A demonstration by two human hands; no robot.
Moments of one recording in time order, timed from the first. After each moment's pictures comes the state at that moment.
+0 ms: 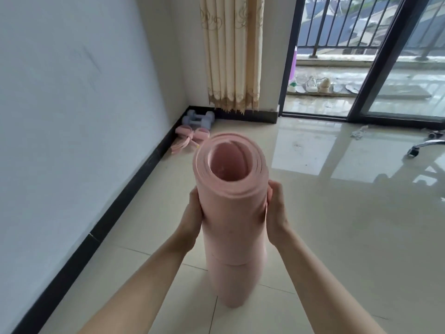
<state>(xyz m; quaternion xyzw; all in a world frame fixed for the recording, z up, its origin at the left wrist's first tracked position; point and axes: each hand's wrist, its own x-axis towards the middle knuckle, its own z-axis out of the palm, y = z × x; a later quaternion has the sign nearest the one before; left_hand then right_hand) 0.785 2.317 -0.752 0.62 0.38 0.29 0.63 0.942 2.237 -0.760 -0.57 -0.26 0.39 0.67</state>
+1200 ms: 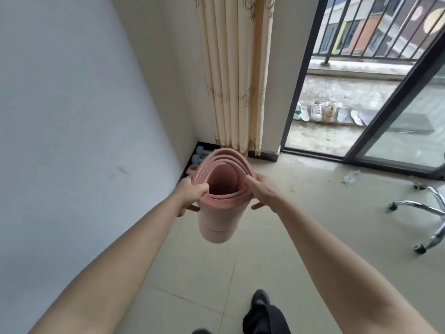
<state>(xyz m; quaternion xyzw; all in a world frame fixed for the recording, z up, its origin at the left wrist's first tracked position) 0.955 2.586 -0.233 0.58 0.57 0.10 0.58 1.151 2.491 -0.258 -0.74 -0.32 0.47 0.37</state>
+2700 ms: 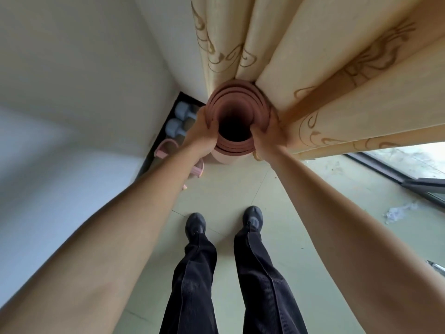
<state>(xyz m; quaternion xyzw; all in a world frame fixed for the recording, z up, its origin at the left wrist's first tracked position) 1.301 3.242 -0.613 0.59 0.62 0.04 0.51 1.462 3.178 -0.623 -0.84 -0.28 0.41 0.21</state>
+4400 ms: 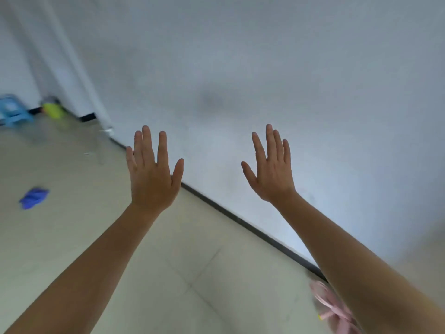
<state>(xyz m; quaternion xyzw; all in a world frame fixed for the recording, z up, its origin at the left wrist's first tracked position) 1.072 2.510 -0.082 0.09 0.94 0.05 -0.33 1.072 2.794 -0.116 0.07 -0.95 0.07 0.31</state>
